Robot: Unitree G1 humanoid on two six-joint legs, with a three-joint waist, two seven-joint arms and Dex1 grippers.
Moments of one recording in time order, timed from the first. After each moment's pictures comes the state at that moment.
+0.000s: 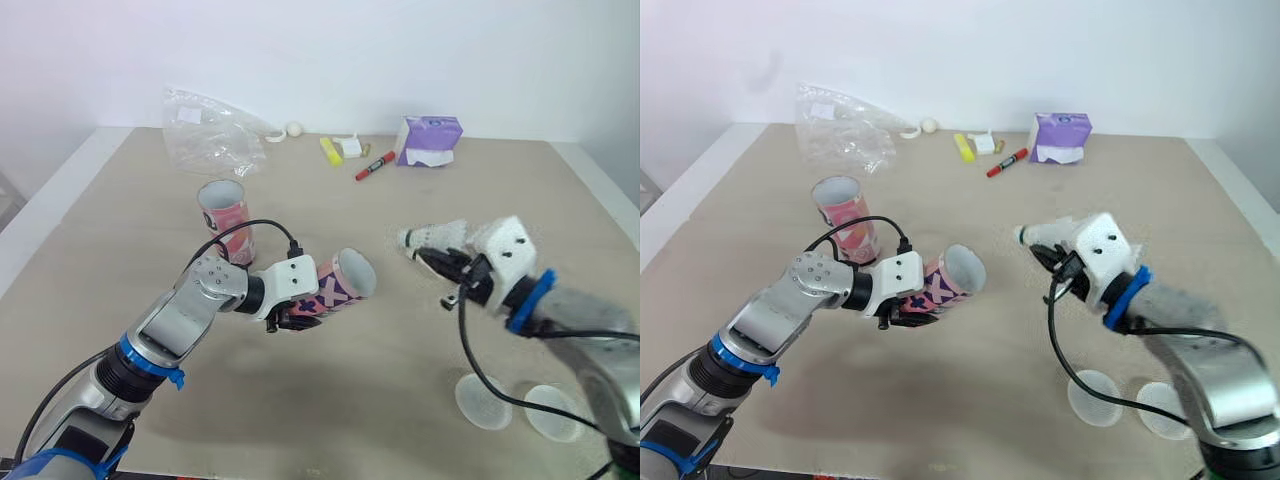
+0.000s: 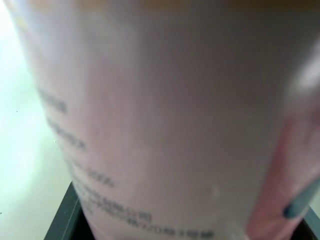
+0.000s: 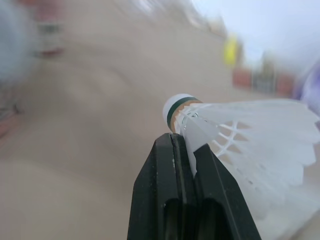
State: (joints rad) left arm -0.61 0.57 -0.45 -0.31 -0.08 0.75 -1.03; right arm -0.15 -0.91 -0.19 -0.64 0.45 0.56 0.61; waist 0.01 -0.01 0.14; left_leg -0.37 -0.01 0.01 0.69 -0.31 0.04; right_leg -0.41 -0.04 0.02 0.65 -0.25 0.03
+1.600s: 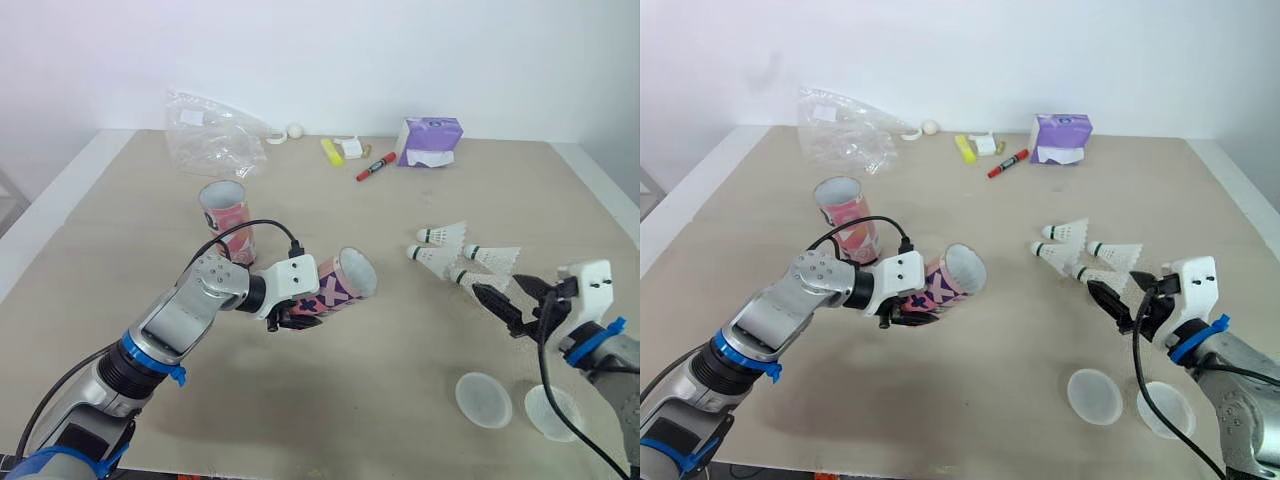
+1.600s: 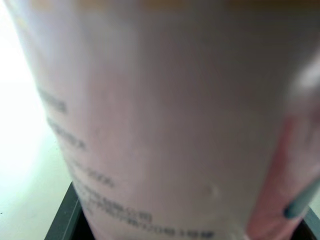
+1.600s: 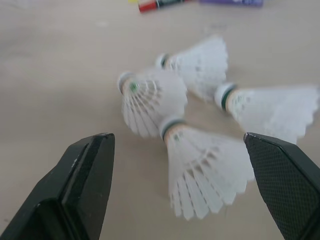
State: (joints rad) left arm -0.62 0.57 -0.47 -0.29 -0.09 0.74 -1.03; right arm 0.07 -0.66 -0.48 -0.27 0.57 0.62 0.59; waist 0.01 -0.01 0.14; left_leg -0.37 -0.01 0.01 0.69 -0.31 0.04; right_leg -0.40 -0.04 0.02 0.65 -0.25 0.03
